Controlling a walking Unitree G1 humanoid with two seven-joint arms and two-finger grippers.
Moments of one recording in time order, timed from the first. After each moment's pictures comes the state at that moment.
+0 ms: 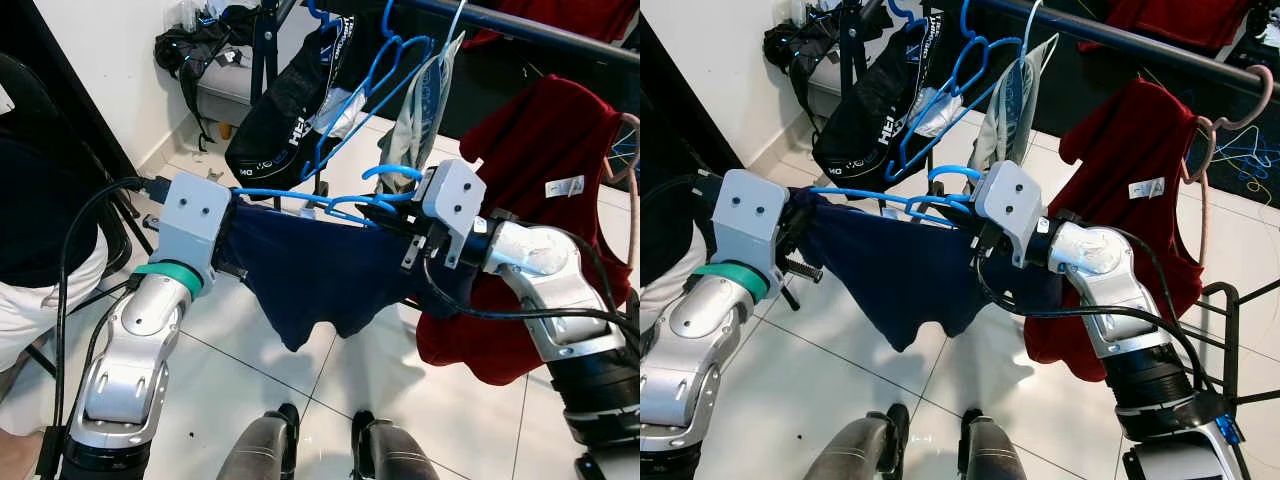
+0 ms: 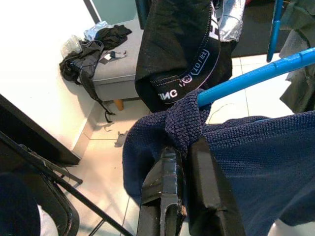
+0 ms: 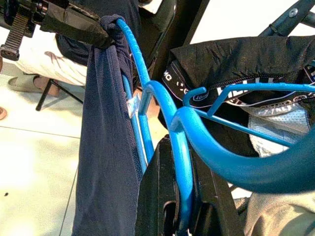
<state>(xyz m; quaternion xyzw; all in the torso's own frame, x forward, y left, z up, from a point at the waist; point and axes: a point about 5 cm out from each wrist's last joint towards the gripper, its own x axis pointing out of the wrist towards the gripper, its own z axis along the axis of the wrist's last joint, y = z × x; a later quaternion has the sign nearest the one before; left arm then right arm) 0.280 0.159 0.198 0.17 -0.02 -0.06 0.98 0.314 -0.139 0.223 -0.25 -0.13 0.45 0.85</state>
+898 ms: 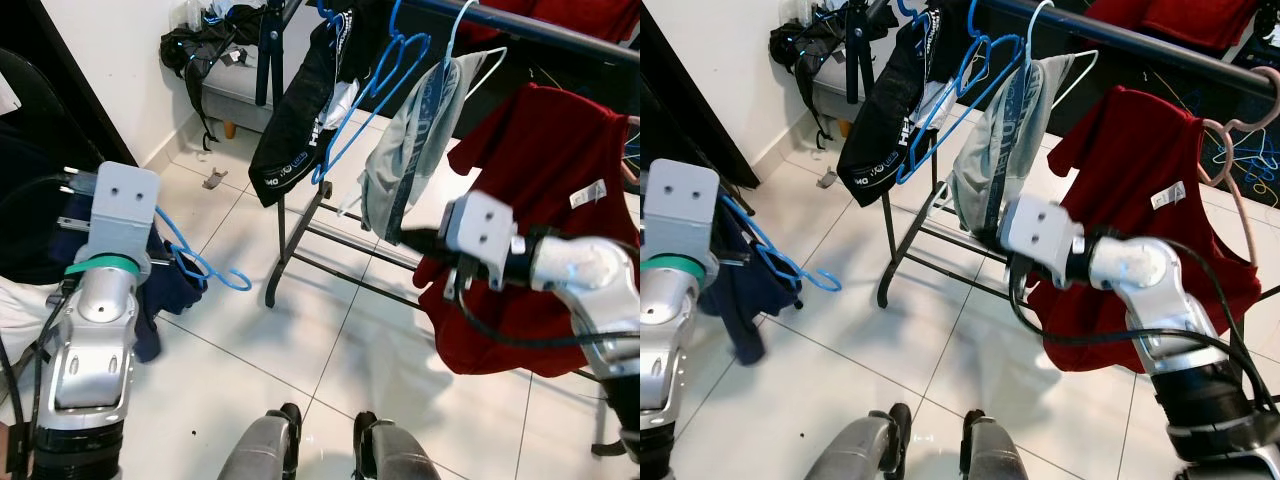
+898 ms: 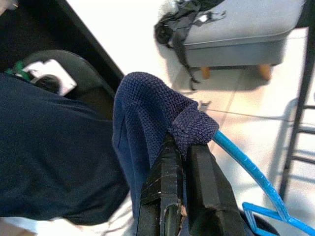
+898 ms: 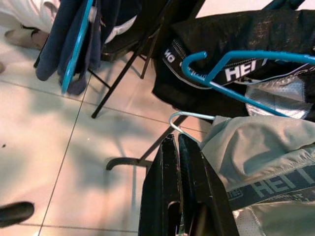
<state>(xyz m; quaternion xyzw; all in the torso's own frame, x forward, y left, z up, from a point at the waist) 0.288 0.208 0.195 0.19 0.01 0.12 0.97 0.304 -0.172 0.227 -0.32 -0.09 0.44 0.83</state>
